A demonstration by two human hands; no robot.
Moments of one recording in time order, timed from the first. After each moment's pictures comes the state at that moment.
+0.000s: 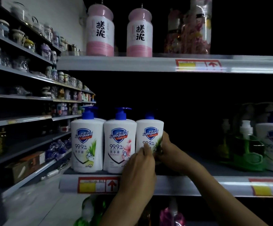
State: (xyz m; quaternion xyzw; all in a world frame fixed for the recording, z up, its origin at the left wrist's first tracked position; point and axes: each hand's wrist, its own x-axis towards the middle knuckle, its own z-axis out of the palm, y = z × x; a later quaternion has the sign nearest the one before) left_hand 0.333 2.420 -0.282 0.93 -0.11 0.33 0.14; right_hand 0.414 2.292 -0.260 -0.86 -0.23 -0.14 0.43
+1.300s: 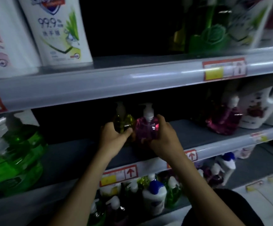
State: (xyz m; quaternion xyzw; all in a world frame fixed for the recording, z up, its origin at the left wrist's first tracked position) left_hand 0.421 2.338 -0.490 0.85 -0.05 0.10 0.51; right_hand 0.367 2.177 -0.486 -0.90 0.04 -0.17 0.39
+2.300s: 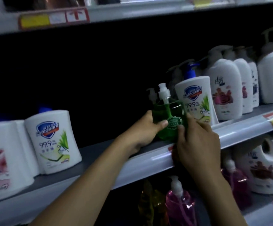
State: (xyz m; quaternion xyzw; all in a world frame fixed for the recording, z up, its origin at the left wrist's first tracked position) left_hand 0.427 2.192 -0.259 0.83 -0.30 0.02 0.48; right_hand 0.357 2.087 -0.323 -0.82 0.14 -0.49 0.25
